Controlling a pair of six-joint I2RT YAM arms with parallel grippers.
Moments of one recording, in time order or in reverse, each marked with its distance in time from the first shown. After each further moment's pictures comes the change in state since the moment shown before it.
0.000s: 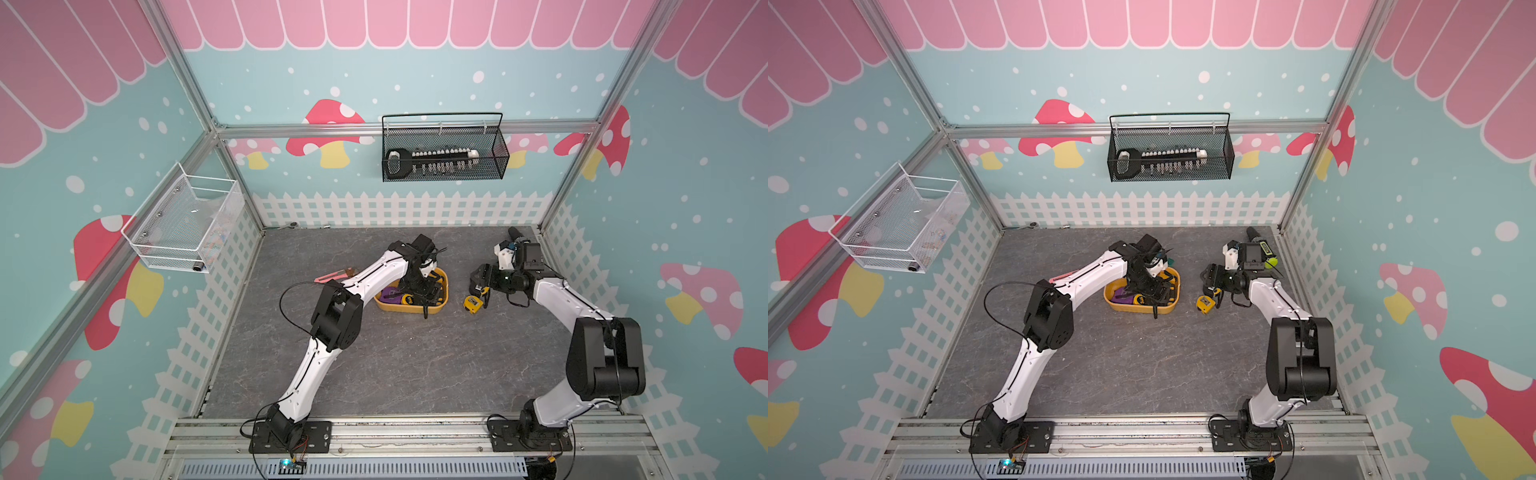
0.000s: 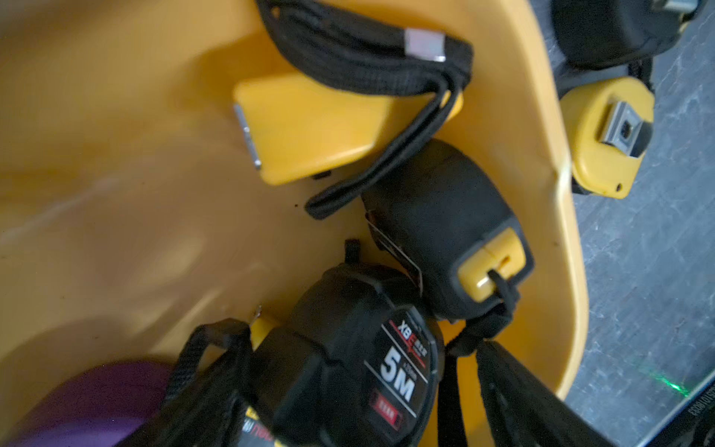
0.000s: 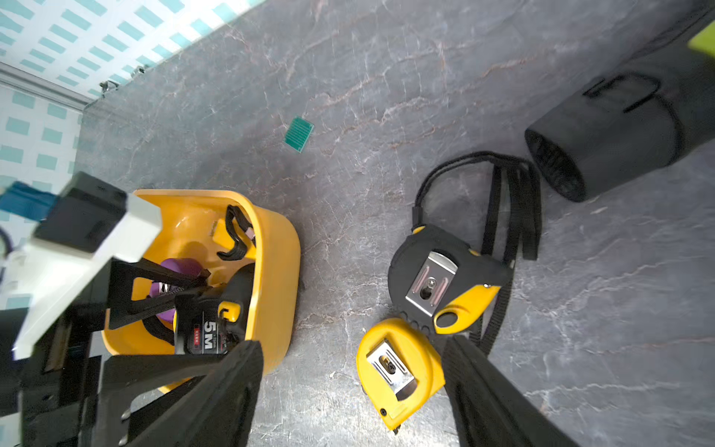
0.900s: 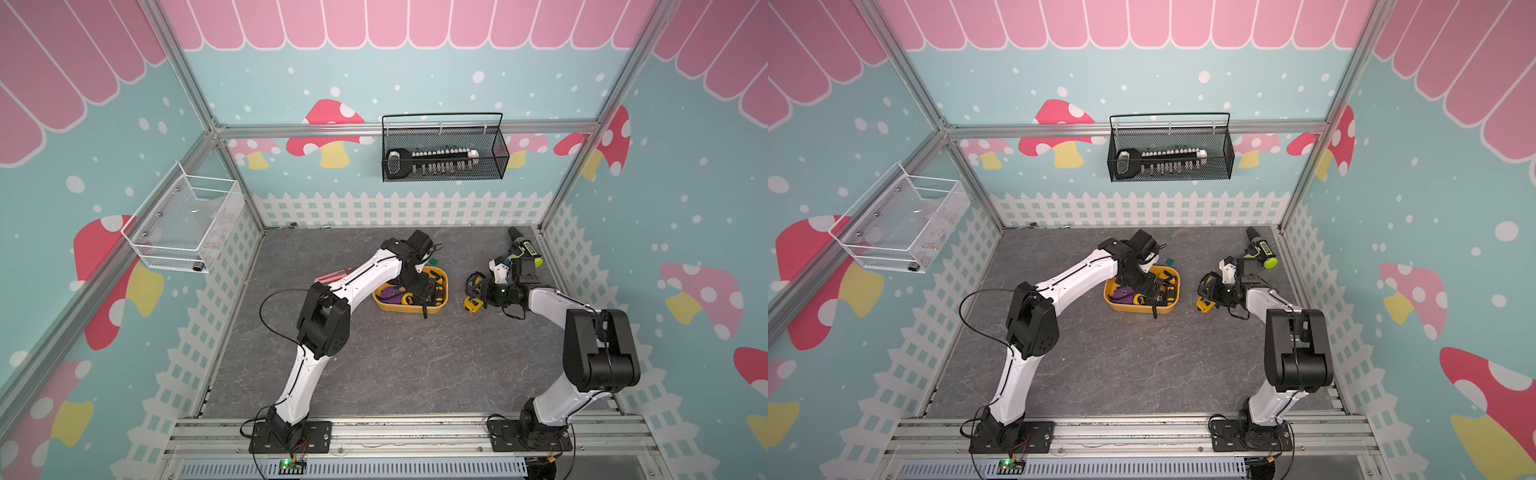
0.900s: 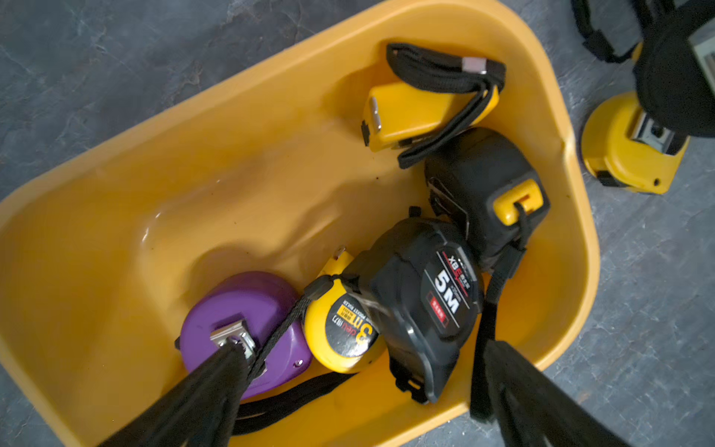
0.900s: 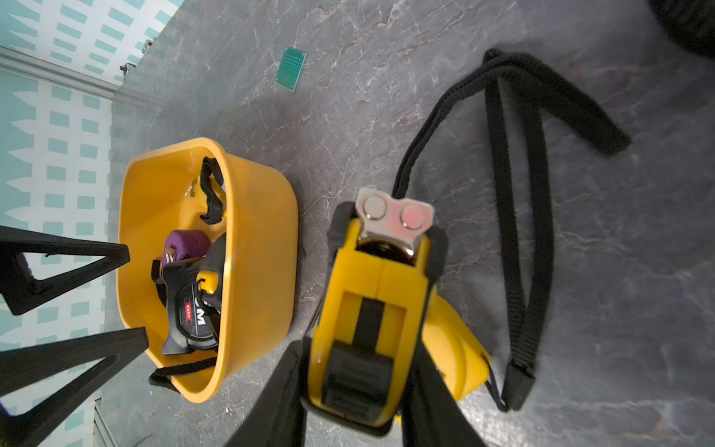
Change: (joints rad) left arm -0.018 -0.155 -0.107 0.013 -0.227 0.002; right arm -0.011 0.103 -0.123 0.145 -0.143 0.087
